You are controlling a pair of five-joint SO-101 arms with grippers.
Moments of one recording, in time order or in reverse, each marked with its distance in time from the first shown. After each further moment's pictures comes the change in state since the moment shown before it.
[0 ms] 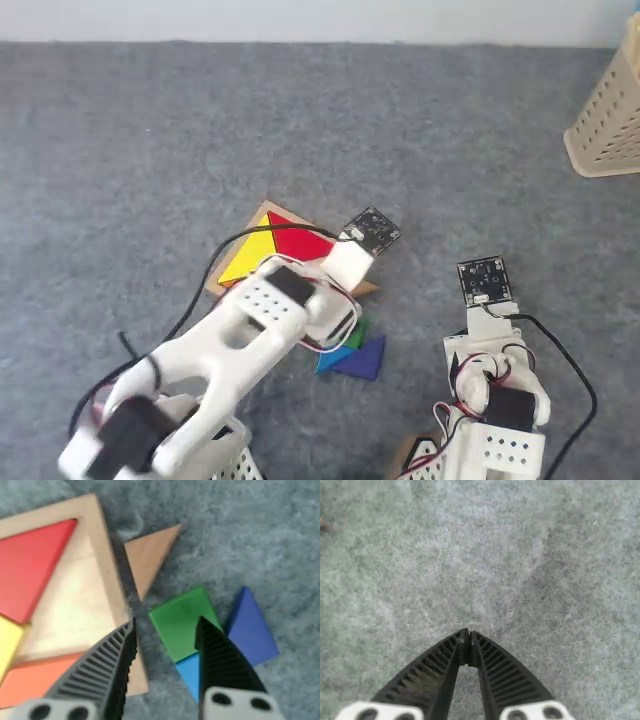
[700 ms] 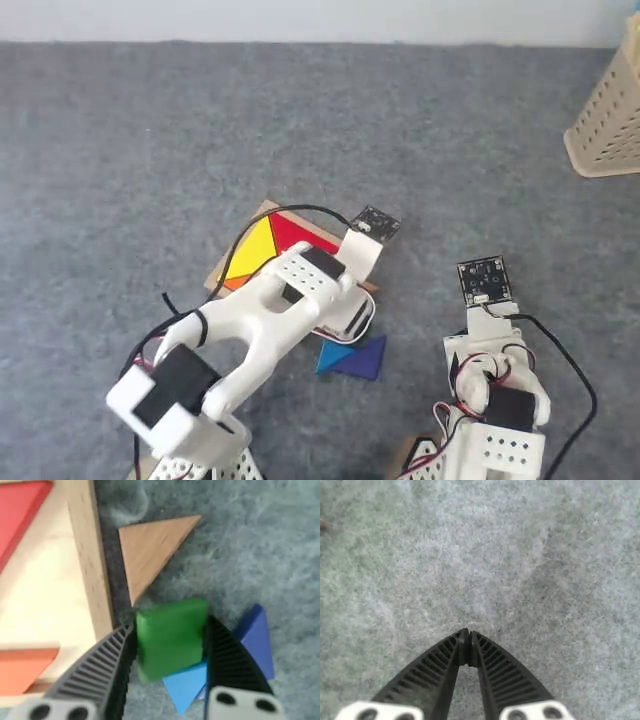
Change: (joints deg) left arm 1.1 19.3 -12.2 6.1 10.9; right arm 0.0 0.0 0.0 0.0 0.0
